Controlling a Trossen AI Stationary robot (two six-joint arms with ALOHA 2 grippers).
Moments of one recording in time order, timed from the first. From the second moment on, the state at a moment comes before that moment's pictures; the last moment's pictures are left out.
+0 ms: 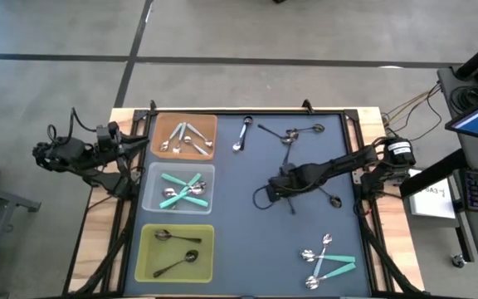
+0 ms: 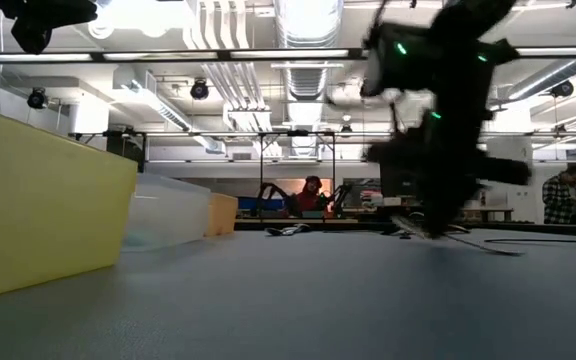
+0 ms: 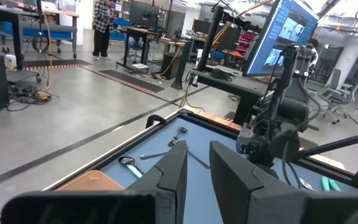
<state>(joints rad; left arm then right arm) -0.35 0.14 0.69 -0.61 -0.78 -0.27 0.08 1.68 0.95 -0.66 0.18 1.34</state>
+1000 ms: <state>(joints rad) -0.38 0.48 0.45 -0.13 -0.53 -0.78 0.18 1.89 1.51 -0.09 0.32 0.58</state>
